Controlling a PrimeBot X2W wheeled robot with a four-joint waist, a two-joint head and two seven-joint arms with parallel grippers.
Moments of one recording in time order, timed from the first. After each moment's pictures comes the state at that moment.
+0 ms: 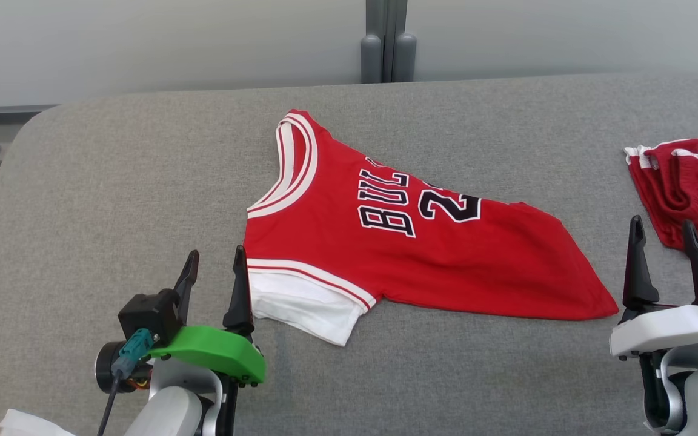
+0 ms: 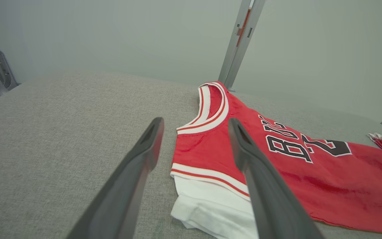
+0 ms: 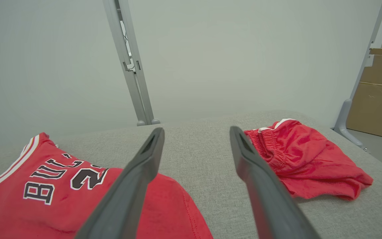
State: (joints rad) left arm -0.22 0.22 -0.49 0.20 -0.61 0.26 -0.20; right arm -0.09 -0.05 -0.21 0.09 0.13 0.13 -0.16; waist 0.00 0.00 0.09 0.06
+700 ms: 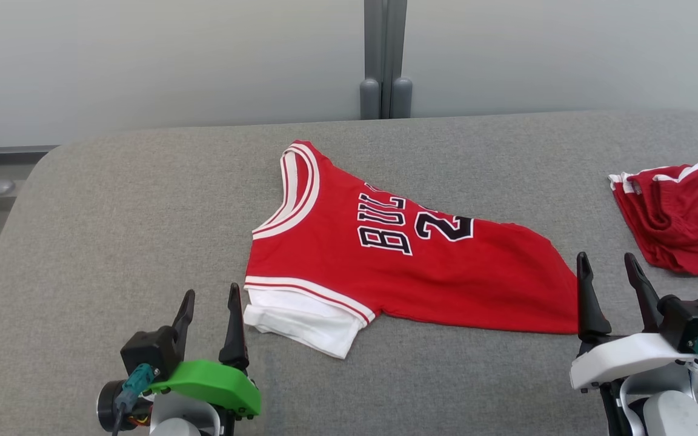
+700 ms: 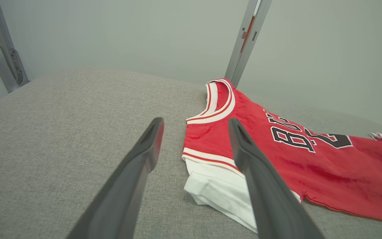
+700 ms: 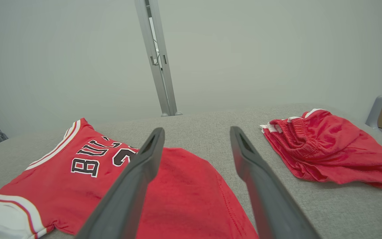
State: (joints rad) left arm -0.15 0.16 -0.41 0.33 -0.57 0.18 -0.26; right arm -0.05 -0.05 -0.09 0.18 0.16 0.13 -0.20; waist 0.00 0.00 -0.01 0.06
